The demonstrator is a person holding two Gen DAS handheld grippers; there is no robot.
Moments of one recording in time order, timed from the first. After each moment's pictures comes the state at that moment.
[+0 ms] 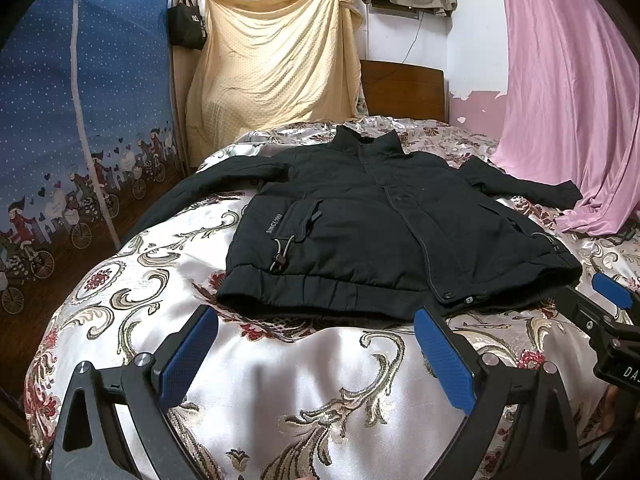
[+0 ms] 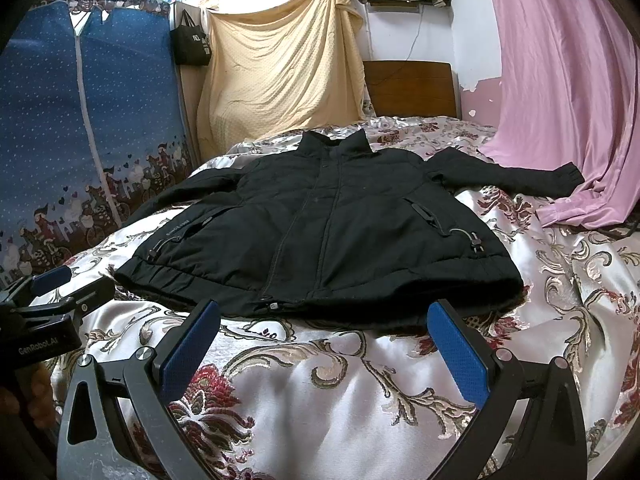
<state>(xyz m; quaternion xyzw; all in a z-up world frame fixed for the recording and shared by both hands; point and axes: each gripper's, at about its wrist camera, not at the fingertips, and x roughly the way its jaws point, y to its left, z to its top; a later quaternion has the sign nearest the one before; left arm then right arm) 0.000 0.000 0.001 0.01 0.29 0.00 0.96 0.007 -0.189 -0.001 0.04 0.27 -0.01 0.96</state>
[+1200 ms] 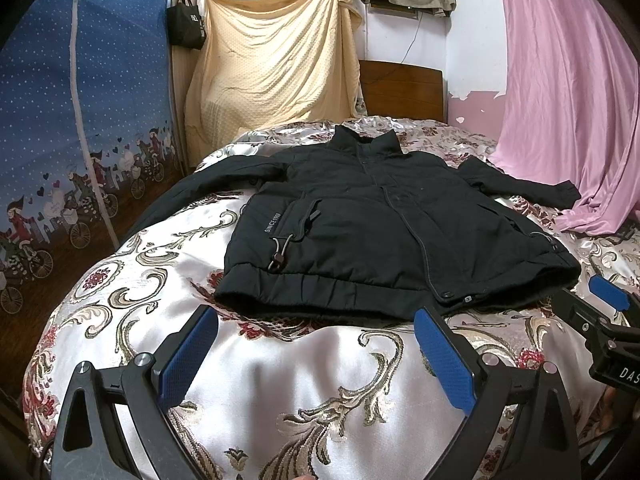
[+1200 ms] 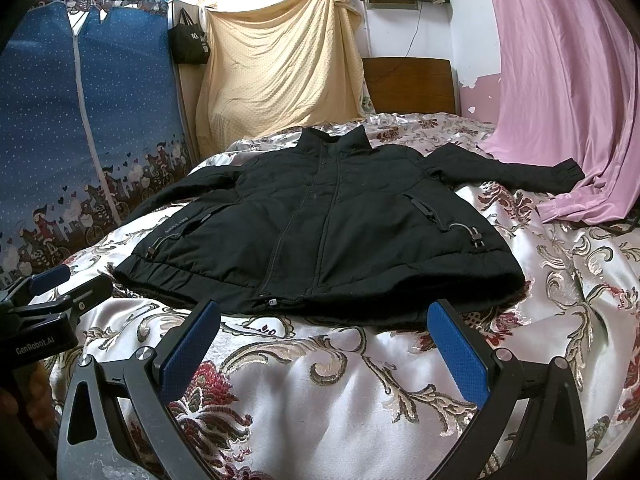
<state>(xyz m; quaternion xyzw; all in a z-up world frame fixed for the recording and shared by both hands) 0.003 0.003 -0.009 0.01 0.29 -0.01 0.96 0.008 -0.190 -0.003 0.04 0.27 -0.01 0.96</state>
